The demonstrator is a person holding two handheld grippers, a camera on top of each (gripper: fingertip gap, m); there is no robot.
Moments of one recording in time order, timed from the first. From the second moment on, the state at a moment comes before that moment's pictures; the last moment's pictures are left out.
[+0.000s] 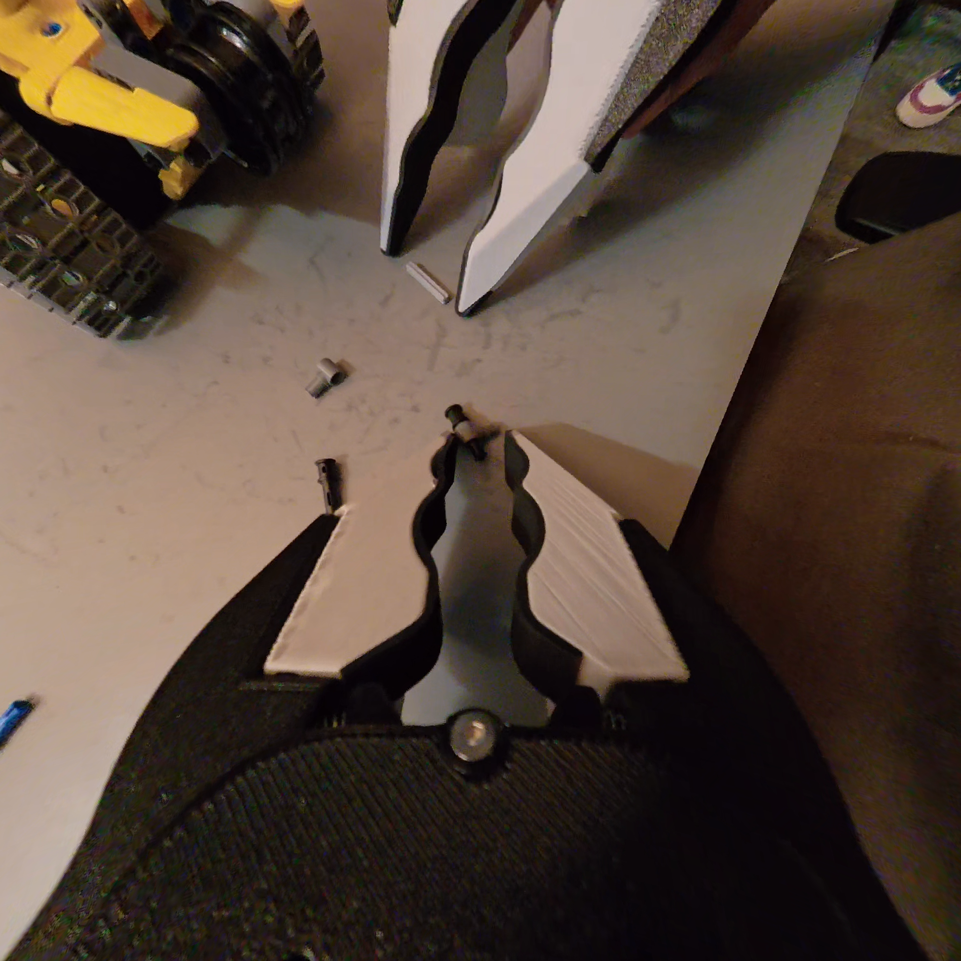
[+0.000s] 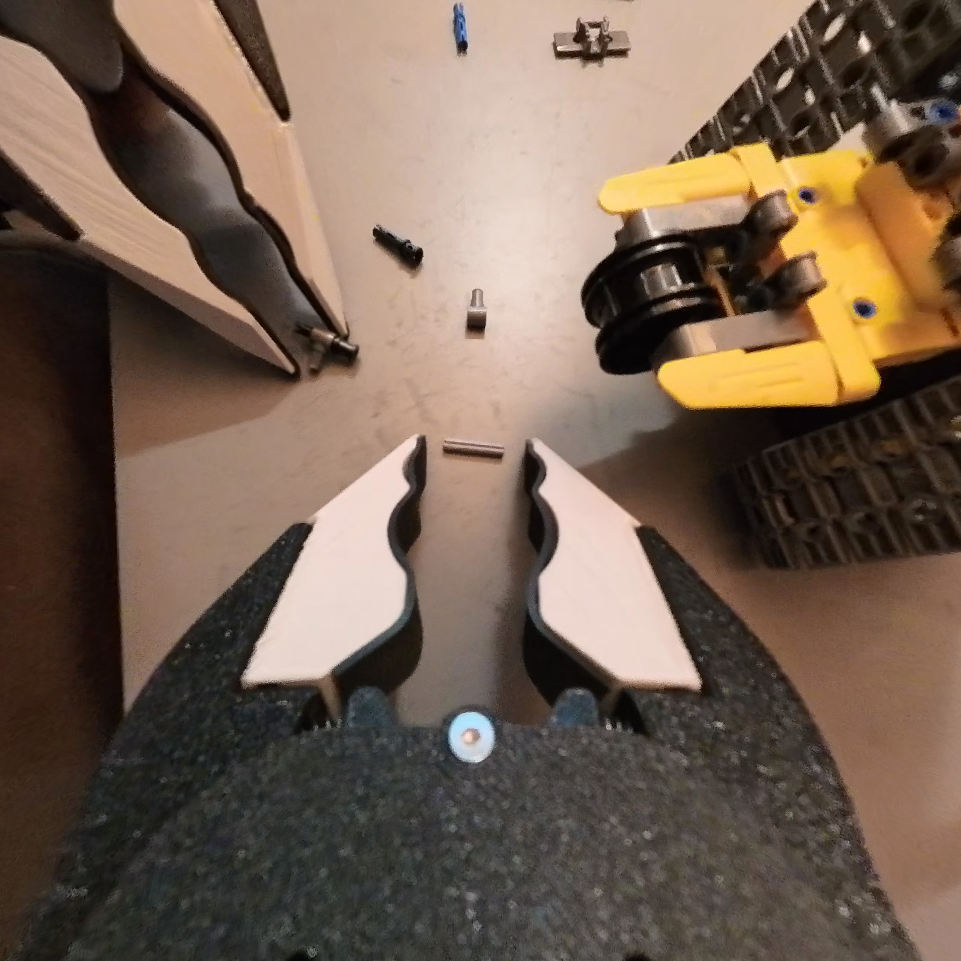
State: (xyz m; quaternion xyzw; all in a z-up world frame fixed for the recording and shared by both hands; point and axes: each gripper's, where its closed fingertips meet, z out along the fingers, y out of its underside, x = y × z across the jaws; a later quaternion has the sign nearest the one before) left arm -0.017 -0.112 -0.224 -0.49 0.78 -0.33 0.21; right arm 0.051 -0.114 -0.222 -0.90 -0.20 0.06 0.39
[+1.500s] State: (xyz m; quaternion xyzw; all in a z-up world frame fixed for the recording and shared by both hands) left arm -0.019 -0.117 -0.221 -0.43 0.81 -0.36 0.19; right arm -0.006 -0.119 -0.220 -0.86 -0.33 0.10 0.39
